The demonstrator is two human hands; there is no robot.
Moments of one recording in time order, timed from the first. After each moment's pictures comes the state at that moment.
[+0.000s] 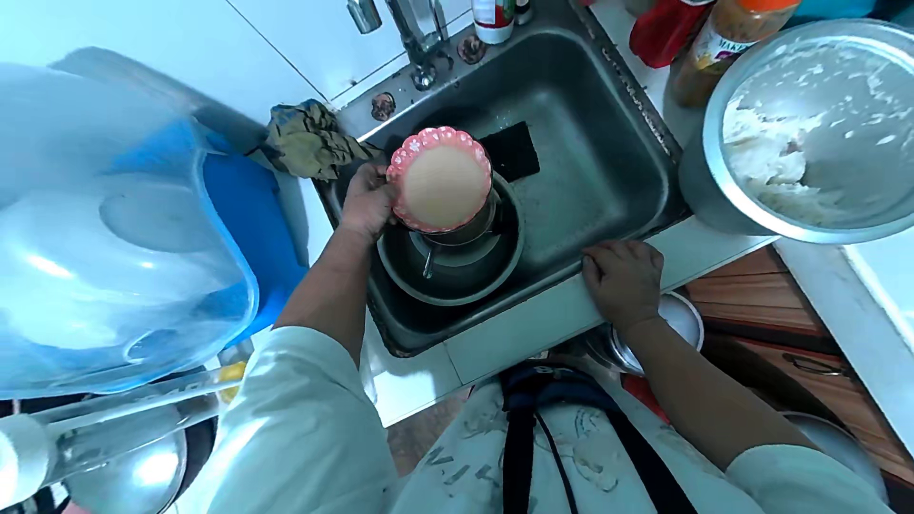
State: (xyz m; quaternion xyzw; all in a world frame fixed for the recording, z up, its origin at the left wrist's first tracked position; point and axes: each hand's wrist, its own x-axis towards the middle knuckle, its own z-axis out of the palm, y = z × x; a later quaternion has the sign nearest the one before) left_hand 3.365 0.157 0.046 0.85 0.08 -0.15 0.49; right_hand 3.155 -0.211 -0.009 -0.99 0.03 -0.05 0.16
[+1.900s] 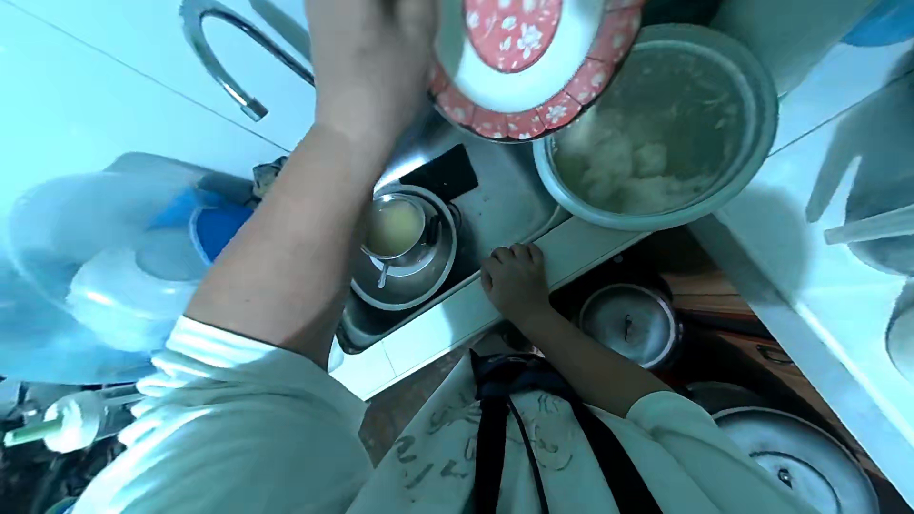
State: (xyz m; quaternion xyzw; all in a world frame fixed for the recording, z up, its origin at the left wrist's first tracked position) left_hand 3.307 -0.167 0.262 0.93 -0.25 0.13 0.24; right_hand 3.151 -0.220 -0.007 -0.97 -0.05 -0.04 0.23
